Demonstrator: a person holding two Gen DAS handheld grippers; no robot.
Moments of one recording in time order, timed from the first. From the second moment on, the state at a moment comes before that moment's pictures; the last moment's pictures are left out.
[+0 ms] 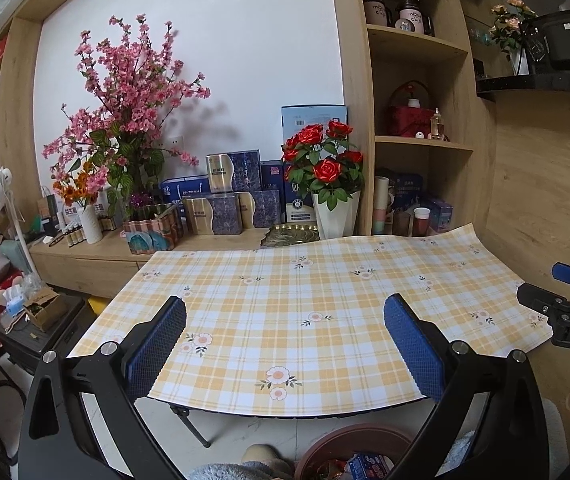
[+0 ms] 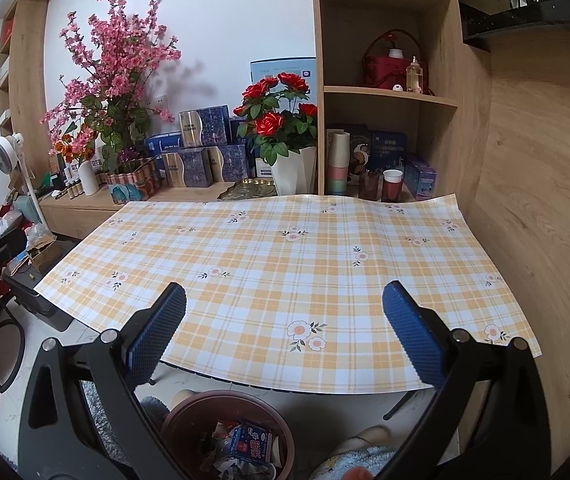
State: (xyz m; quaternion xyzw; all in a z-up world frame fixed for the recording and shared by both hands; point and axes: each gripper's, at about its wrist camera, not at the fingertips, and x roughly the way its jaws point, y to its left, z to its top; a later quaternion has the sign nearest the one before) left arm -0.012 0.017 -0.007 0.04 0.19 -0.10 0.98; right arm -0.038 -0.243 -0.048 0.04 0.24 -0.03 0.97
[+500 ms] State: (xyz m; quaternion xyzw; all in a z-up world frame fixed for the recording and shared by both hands) left arm -0.011 0.021 -0.012 0.04 0.19 -0.10 0.98; right arm -0.040 -0.238 -0.046 0.04 0.24 -0.02 0.97
